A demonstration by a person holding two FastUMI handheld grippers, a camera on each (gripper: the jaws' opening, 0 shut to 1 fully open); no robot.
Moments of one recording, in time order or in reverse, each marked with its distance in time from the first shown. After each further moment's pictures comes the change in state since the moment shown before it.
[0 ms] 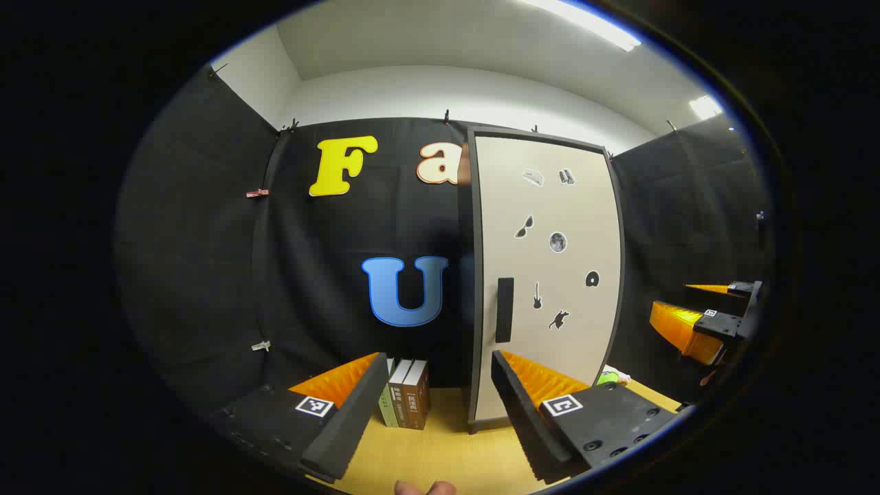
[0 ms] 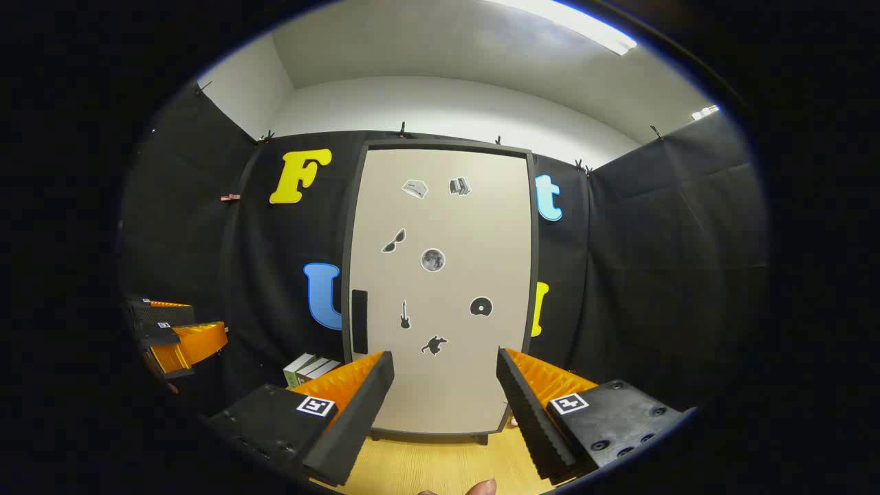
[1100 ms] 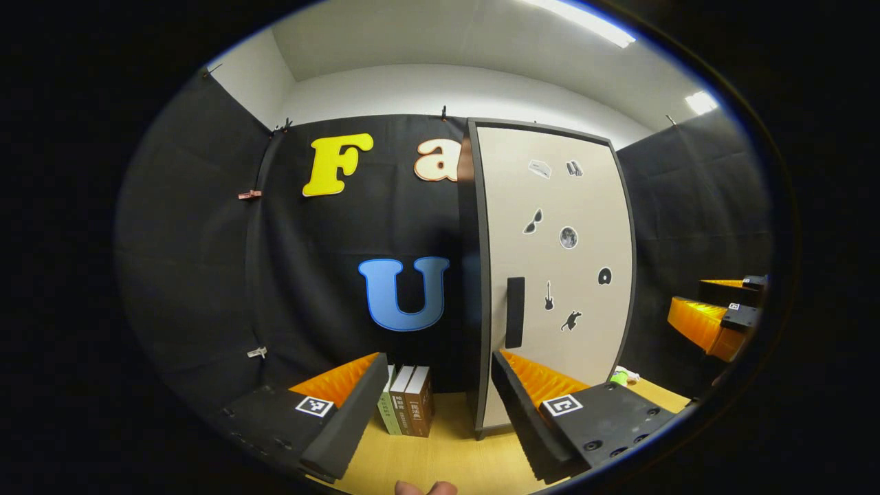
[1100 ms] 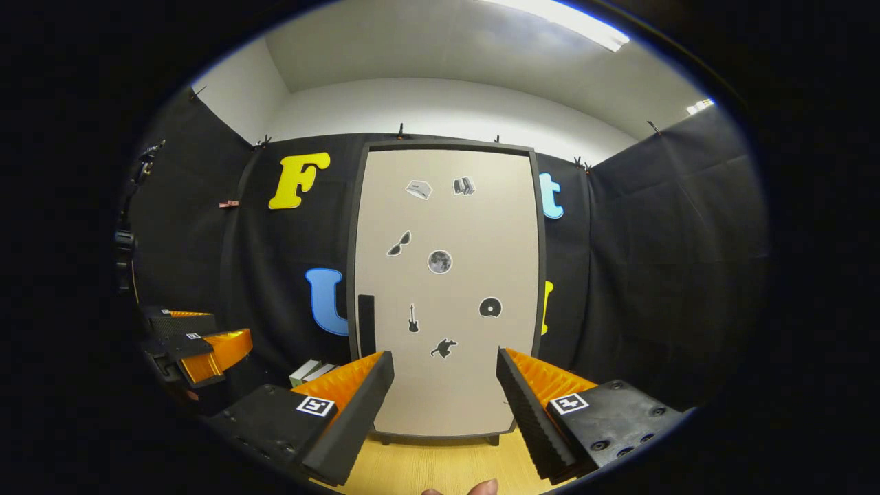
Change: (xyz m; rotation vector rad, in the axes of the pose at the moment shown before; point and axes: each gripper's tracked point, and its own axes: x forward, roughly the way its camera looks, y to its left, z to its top) left arm 0.041 0.007 -0.003 0.027 -0.007 -0.011; right arm 0.010 0.016 0.000 0.035 -0.001 0.003
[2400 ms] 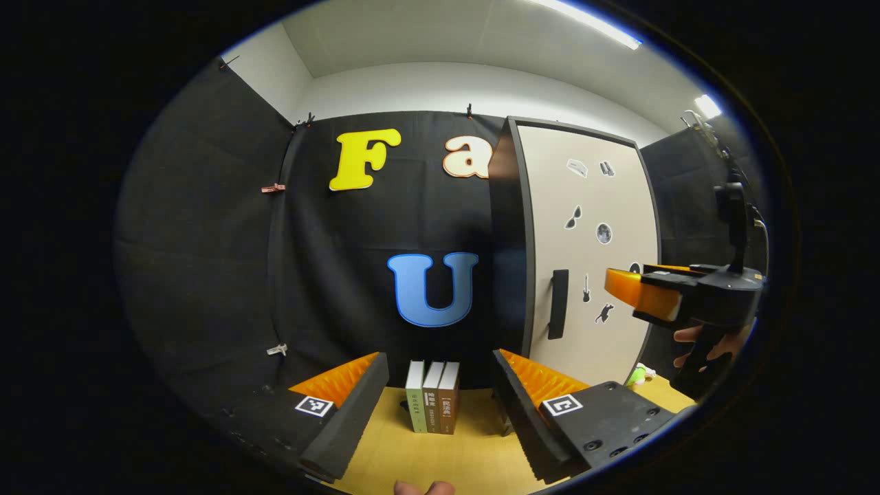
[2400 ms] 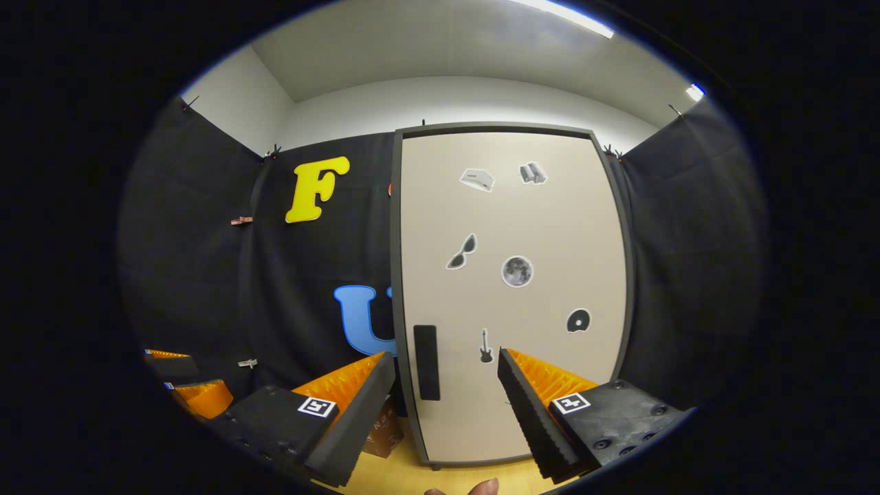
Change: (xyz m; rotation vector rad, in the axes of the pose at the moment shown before) left arm -0.011 0.080 -0.012 -0.014 0.010 0.082; right arm 0.112 0.115 0.005 0.100 -0.014 0.127
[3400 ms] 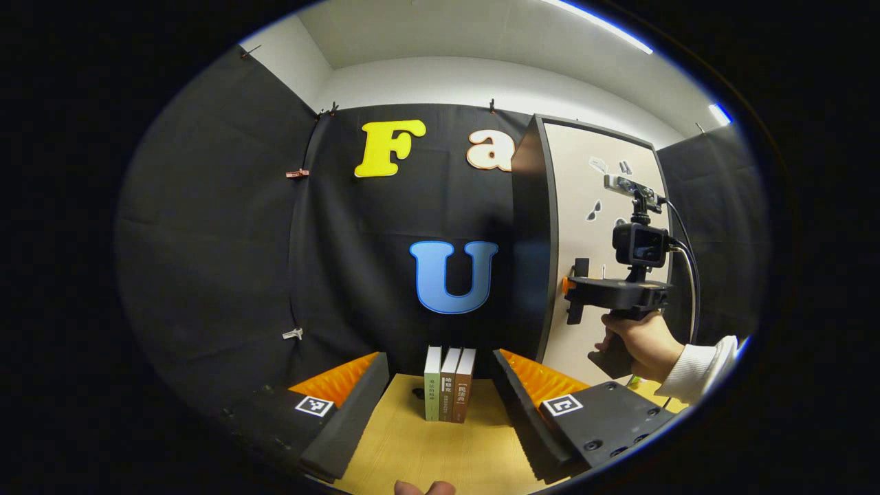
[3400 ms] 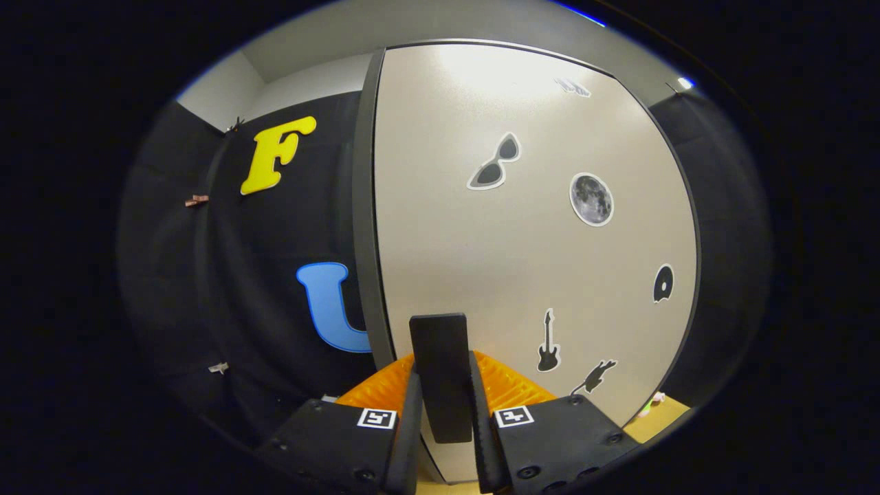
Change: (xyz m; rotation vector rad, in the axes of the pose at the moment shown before) left arm -0.021 0.024 -0.026 -0.049 0.044 0.037; right arm 0.133 0.000 -0.075 -0.032 0.092 -0.140
